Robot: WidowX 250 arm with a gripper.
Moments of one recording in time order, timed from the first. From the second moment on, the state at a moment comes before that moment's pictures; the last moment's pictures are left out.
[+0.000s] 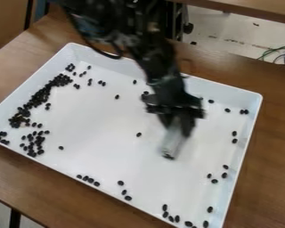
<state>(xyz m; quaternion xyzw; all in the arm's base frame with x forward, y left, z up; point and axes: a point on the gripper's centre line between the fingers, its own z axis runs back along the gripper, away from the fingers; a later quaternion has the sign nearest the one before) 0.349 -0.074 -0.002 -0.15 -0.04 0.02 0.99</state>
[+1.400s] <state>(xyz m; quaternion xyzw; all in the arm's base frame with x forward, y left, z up) 0.345 0.147 0.007 -0.07 -0.06 0.15 0.98</state>
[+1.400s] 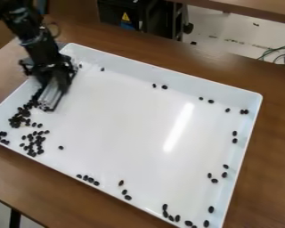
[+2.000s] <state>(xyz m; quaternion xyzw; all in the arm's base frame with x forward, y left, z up) 0.362 0.097 0.050 -0.10 -0.11 0.11 0.98</state>
